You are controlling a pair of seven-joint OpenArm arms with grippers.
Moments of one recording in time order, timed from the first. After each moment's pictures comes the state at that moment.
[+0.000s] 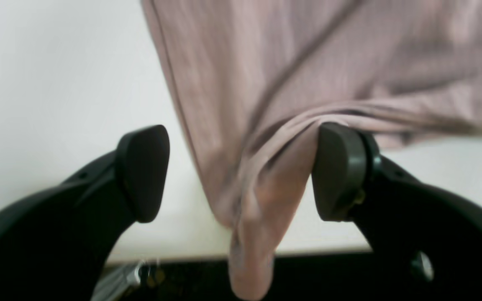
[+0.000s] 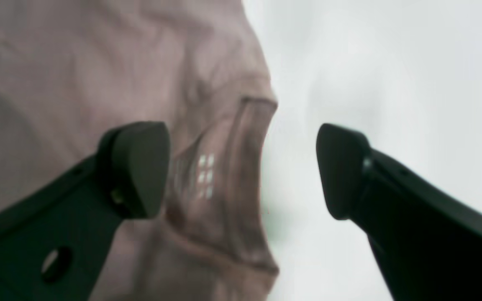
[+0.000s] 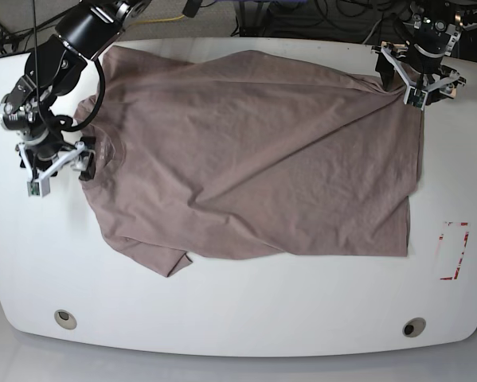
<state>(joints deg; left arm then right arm) 39.8 -24.5 -11.3 114.7 -5.5 -7.2 34.4 7.0 7.9 43.7 91.2 17.4 41.1 -63.5</state>
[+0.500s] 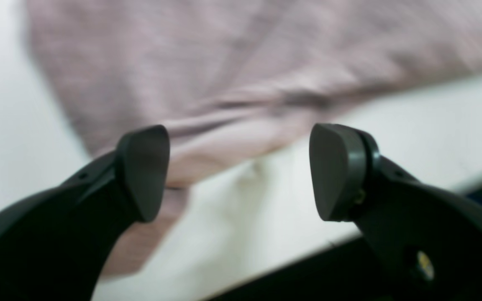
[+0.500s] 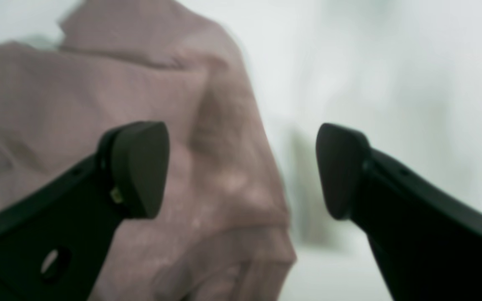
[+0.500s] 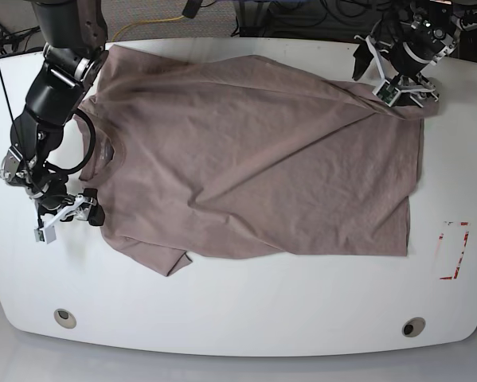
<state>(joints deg) 38.0 -21.4 -13.2 114.8 -5.4 -34.2 35.0 23.3 19.6 32.1 54.1 17.9 41.2 -46.0</state>
